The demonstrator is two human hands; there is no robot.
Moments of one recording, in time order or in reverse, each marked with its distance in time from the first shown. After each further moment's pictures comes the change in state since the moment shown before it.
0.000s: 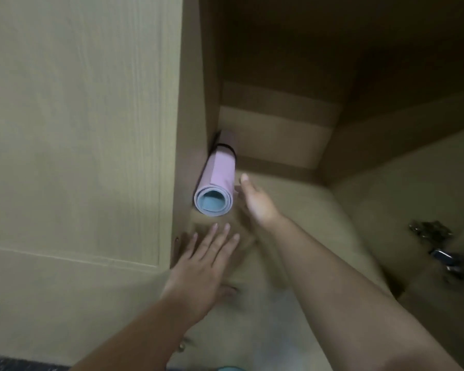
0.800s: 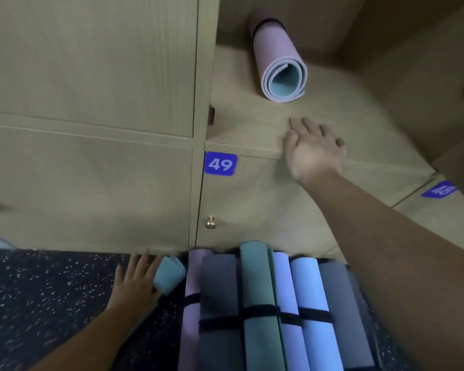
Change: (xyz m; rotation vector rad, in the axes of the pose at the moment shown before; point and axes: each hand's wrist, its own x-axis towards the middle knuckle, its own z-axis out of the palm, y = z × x) left_hand -0.301 -0.064 0.136 -0.068 -0.755 -0.382; right_hand -0.123 0.062 0.023 -0.997 0.258 0.196
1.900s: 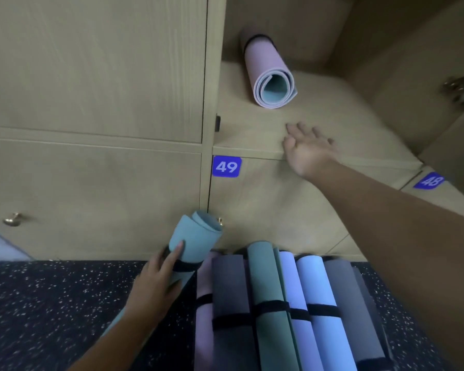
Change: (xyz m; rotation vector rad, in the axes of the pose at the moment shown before) left_hand -0.034 0.020 -0.066 -0.533 0.299 0.175; right_hand 0.004 0.004 -0.007 -0.006 -0.130 -0.015
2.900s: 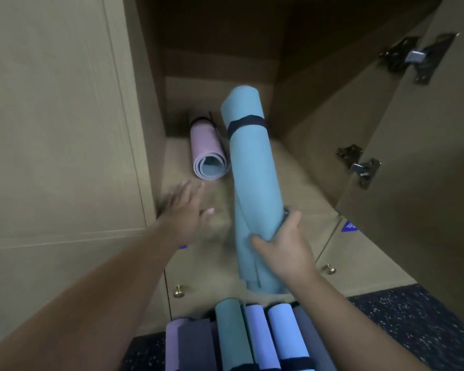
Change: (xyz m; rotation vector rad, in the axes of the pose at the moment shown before) left_hand 0.212 0.209 -0.101 0.233 -0.017 0.201; right_hand -0.100 0.045 -0.039 0.580 0.206 0.146
